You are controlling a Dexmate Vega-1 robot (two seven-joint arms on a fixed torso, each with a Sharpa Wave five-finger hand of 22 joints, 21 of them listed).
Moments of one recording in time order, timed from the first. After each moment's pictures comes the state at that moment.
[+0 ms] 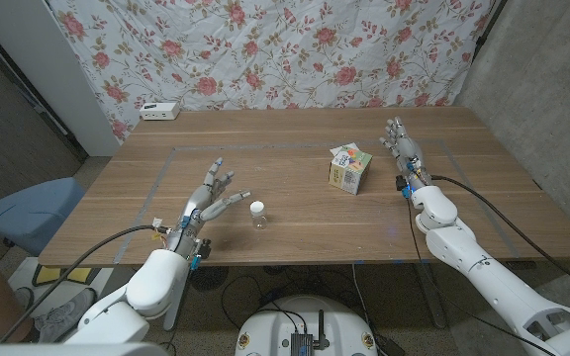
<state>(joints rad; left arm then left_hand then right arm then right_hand) 1.58 0.74 0.17 -2.07 -0.18 -0.15 0.42 0.85 -0.18 0.31 -0.16 0.41 -0.17 -0.20 0.17 0.17 0.22 -0.11 0.20 0.18 0.18 -0.04 0.18 0.16 0.00 0.11 0.17 0.17 -0.90 -0.48 -0.35 -1.29 0.55 0.46 -0.10 0.29 0.14 0.01 0.11 0.27 0.19 -0.10 0.19 0.18 0.16 0.03 0.20 0.19 0.05 -0.02 0.20 0.20 0.30 -0.04 0.18 0.16</state>
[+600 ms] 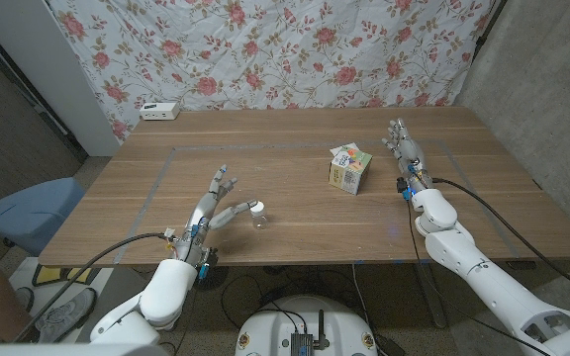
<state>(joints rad) 1.57 0.70 0.22 -2.06 -0.04 -0.12 0.49 0.86 -0.17 0.27 -0.15 0.41 -0.17 -0.18 0.17 0.17 0.22 -0.12 0.20 0.18 0.19 -0.04 0.18 0.16 -0.02 0.09 0.17 0.17 -0.91 -0.47 -0.34 -1.27 0.54 0.49 -0.11 0.29 0.14 0.02 0.11 0.27 0.19 -0.10 0.19 0.18 0.16 0.03 0.20 0.19 0.05 -0.02 0.20 0.20 0.30 -0.04 0.18 0.16</state>
